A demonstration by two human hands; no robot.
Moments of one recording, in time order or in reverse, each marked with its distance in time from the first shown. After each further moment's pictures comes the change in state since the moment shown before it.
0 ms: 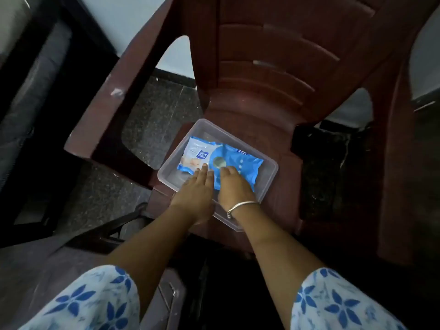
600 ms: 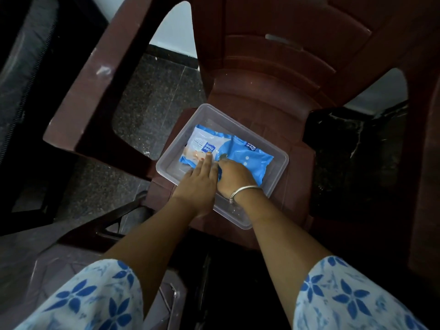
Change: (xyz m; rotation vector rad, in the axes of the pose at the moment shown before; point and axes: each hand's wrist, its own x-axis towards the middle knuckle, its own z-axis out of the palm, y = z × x) left_hand 0.020 -0.010 0.016 0.002 0.037 0.010; right_hand 0.035 0.009 0.018 0.094 -0.039 0.008
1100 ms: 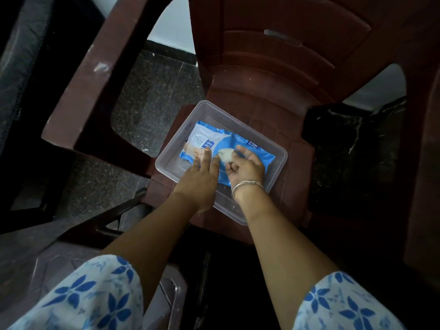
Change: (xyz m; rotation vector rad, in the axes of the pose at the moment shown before) left_hand 0.000 0.003 -0.005 -0.020 -0.036 -0.016; right_hand -0.003 -0.007 -0.006 1.754 0.394 0.614
